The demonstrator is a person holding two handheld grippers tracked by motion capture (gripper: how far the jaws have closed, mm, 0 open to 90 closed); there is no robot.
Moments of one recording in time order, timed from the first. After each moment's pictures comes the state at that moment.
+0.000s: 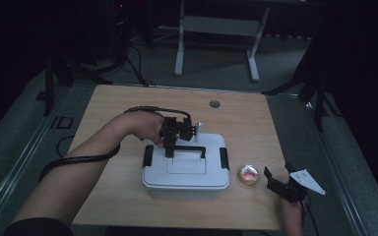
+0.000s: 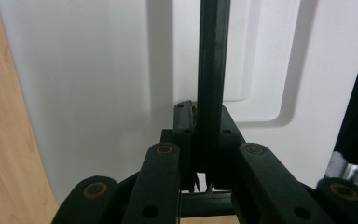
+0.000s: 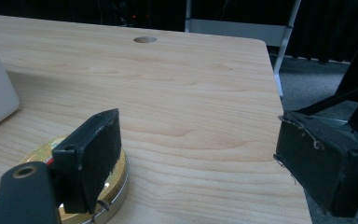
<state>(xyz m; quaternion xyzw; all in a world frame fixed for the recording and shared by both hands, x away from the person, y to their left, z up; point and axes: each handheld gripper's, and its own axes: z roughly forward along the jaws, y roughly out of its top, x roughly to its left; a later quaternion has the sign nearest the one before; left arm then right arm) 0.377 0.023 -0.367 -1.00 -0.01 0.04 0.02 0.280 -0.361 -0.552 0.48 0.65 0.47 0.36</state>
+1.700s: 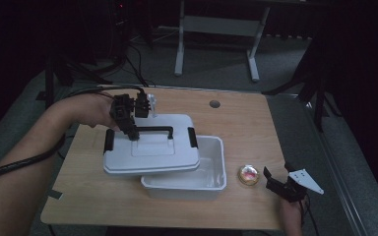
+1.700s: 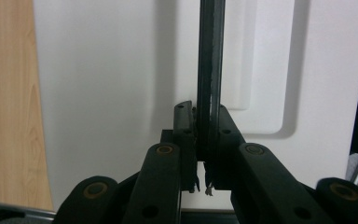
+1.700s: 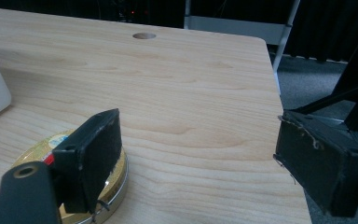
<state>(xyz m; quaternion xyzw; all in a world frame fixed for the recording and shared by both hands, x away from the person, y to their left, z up) 0.366 0.139 -0.295 -0.99 -0.10 0.00 -0.04 0.281 -0.359 -0.552 0.48 0.66 0.46 0.37</state>
